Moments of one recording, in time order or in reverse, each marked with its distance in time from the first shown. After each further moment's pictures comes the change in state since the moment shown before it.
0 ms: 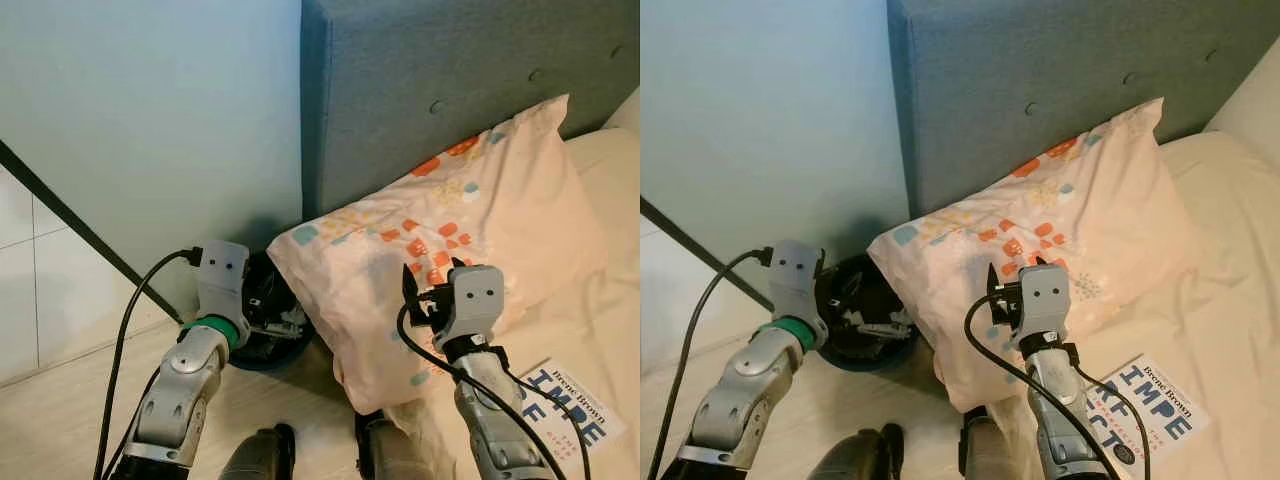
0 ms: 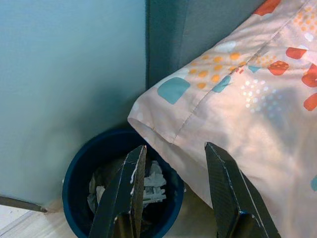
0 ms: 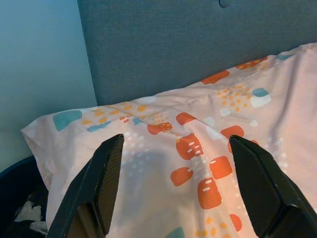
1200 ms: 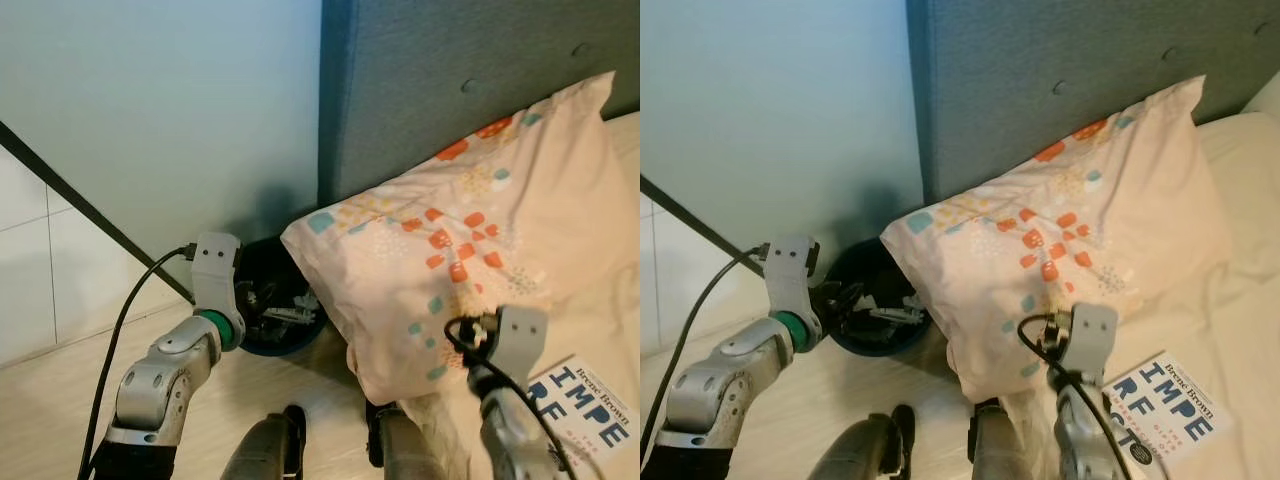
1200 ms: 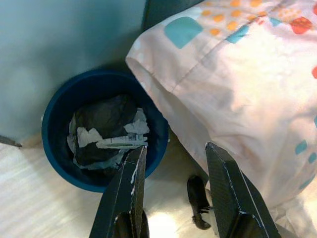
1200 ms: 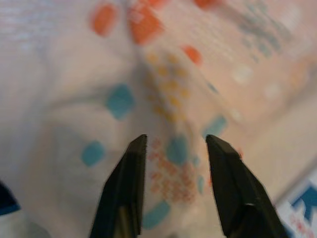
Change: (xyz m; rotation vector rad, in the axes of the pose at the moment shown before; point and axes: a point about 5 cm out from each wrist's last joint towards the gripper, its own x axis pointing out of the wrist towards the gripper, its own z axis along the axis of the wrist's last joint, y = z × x) left arm -0.002 0.006 0.010 -0.136 0.203 -0.076; right arm -0.045 -0.040 -0.071 0.221 0.356 -0.289
